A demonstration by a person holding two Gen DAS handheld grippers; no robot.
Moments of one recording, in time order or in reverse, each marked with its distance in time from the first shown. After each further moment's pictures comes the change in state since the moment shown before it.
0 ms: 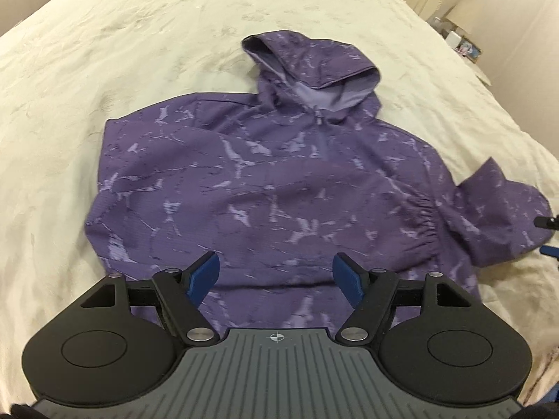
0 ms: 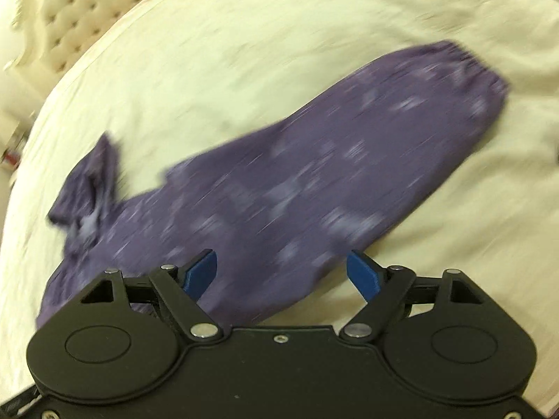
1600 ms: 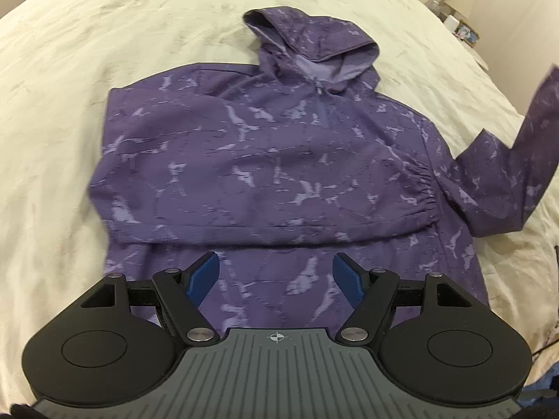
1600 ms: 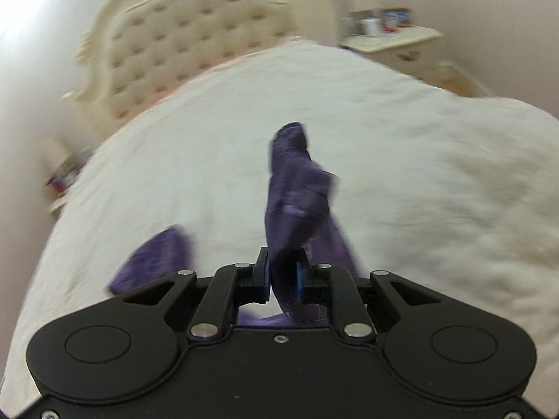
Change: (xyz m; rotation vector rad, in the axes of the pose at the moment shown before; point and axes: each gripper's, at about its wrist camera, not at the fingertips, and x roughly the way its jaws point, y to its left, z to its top) left arm -0.004 0.018 -0.020 -0.009 0.067 -0.021; right arm -0.074 0.101 0.072 -0.146 -0.238 0.166
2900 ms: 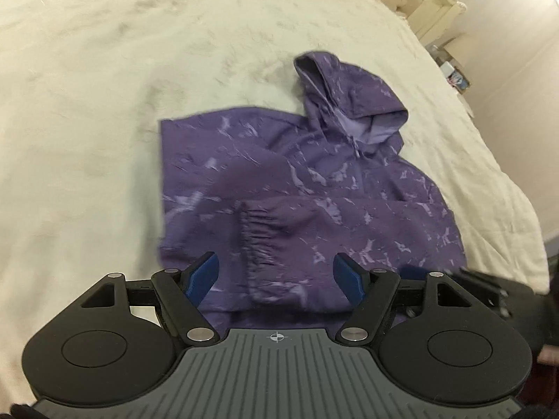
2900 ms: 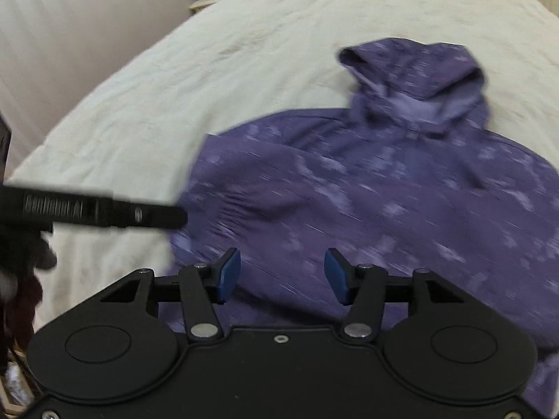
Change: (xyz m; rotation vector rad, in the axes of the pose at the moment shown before) left arm -0.002 0.101 0.045 -0.104 -0.035 -0.158; right arm 0.074 0.252 -0.261 -0.523 0.374 0.233
